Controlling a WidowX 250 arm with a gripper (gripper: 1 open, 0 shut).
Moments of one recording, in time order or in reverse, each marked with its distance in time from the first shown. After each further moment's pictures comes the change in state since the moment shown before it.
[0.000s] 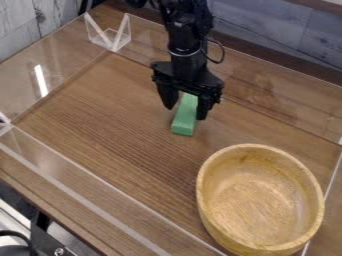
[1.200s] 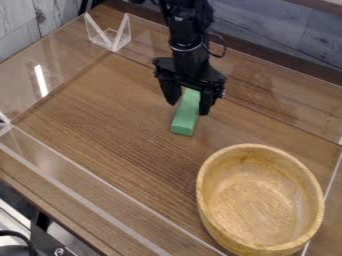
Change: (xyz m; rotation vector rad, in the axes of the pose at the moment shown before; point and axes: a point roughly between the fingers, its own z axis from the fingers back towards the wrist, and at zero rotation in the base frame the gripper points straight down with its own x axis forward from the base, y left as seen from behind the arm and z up) arm 0.007 -0.002 0.003 -0.021 -0.021 -0.014
